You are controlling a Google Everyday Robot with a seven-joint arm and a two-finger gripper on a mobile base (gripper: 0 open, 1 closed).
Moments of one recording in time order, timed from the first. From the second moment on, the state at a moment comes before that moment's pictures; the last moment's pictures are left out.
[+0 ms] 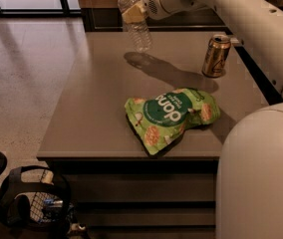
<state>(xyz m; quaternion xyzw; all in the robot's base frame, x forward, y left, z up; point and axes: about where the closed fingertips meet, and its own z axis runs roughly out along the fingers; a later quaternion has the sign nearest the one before) 0.807 0.005 0.970 -0.39 0.76 0.14 0.50</state>
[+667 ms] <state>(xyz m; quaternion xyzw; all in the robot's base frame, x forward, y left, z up) 0.793 -0.009 0.960 -0.43 0.78 0.11 0.44</state>
